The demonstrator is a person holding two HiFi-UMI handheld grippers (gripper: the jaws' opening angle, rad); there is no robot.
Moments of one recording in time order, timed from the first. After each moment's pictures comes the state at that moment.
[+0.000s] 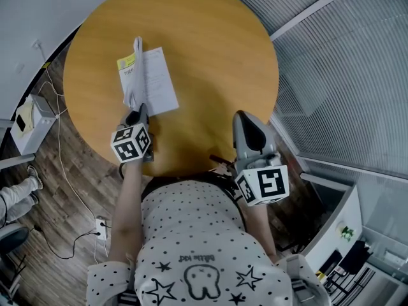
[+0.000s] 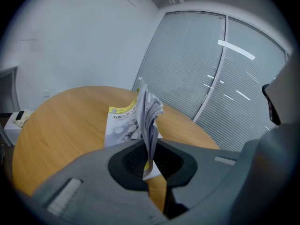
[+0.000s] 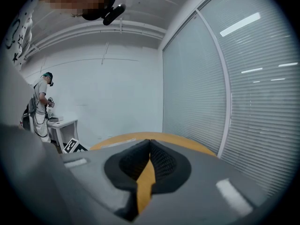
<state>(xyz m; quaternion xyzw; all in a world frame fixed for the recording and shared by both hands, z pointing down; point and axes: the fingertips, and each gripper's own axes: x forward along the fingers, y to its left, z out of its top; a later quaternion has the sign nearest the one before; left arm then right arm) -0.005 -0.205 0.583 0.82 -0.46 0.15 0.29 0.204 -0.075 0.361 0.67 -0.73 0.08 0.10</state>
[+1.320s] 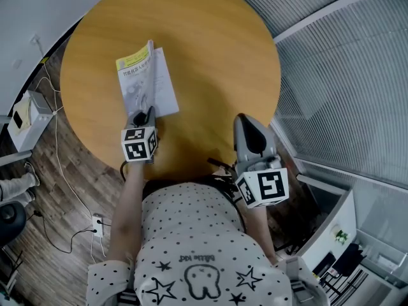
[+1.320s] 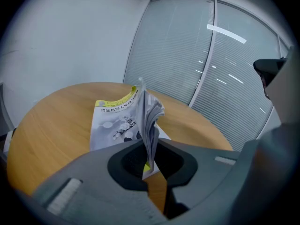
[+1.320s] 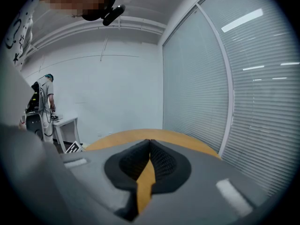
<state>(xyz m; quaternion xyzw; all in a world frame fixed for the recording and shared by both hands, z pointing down) 0.024 -0.207 0.613 0.84 -0.41 0.22 0.26 0.209 -0.100 0.372 0.66 -0.73 0.09 0.11</state>
